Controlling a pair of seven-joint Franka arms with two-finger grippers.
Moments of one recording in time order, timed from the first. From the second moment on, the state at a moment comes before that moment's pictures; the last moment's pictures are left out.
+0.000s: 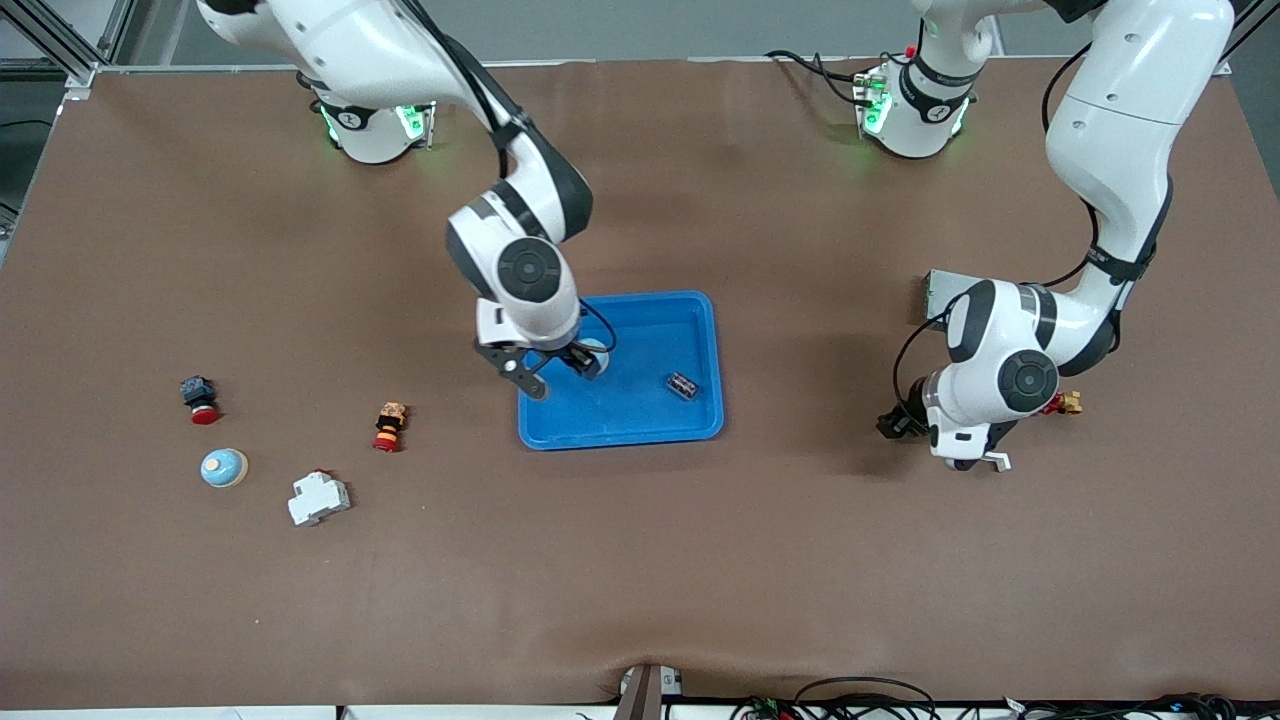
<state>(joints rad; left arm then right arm) 0.09 0.61 -0.26 -1.91 0.11 2.33 -0.93 0.56 0.48 0.05 -1.65 -0.01 1.99 1.21</state>
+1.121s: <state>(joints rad) -0.13 0.52 -0.39 -1.86 0.11 2.30 -1.57 -0.20 0.34 0.03 -1.79 -0.05 2.13 -0.30</state>
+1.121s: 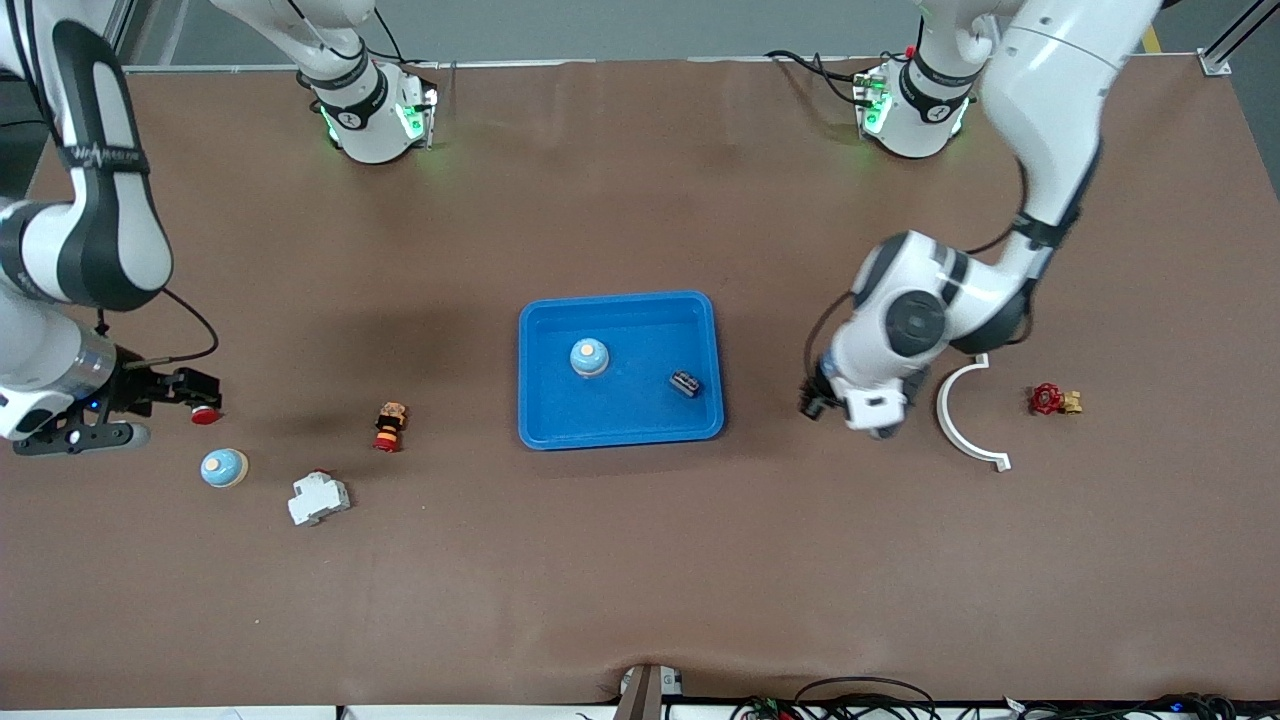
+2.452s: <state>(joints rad) -0.46 0.68 -0.39 -1.73 0.11 2.32 -2.29 -0.28 0.71 0.04 -1.60 -0.08 2.32 -0.42</state>
